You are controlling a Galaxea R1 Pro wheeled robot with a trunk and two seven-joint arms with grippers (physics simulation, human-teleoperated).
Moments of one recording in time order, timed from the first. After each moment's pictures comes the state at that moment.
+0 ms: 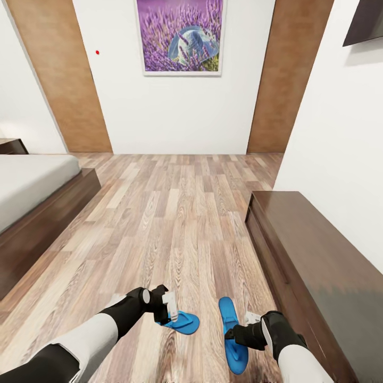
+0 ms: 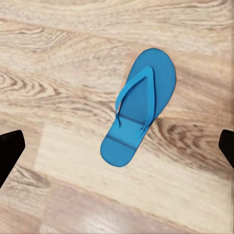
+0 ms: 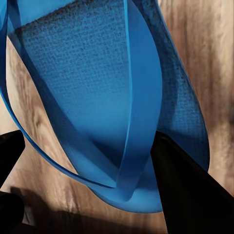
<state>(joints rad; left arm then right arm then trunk) -0.80 -0.07 -0.47 -0.32 -0.73 0.02 -0.52 -0.64 0.14 -0.75 -0.48 0.69 0.71 0.48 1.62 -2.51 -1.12</state>
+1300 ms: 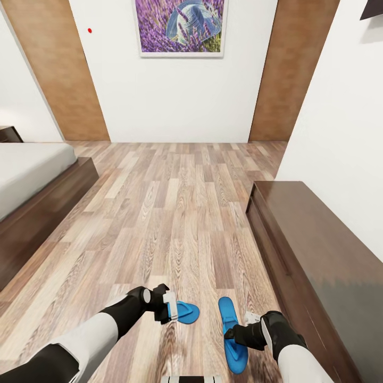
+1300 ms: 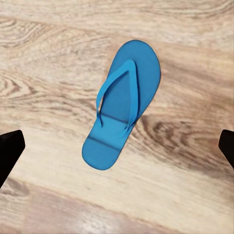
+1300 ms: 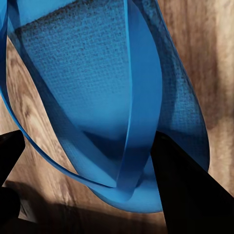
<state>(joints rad) -0.80 -0.07 -0.48 -0.33 -0.74 0.01 -0.52 -0.64 0.14 -0.75 -0.48 0.69 0.71 0.48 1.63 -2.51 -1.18</state>
